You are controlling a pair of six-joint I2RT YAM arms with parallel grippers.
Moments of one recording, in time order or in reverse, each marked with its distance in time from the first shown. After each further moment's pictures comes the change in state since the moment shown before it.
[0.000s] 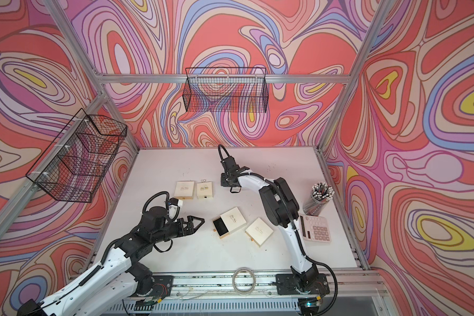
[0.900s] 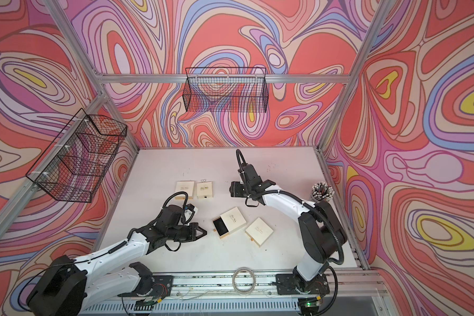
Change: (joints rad) left arm -0.056 0.387 -0.010 0.150 0.168 0.045; right arm 0.000 -0.637 -0.645 0.121 -0.117 0.021
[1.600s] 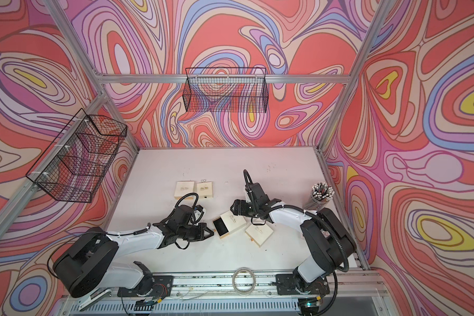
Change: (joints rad) left arm -0.049 0.255 0.017 0.232 -0.006 -0.026; right arm 0.000 -0.071 -0.301 0.195 -0.172 0.115
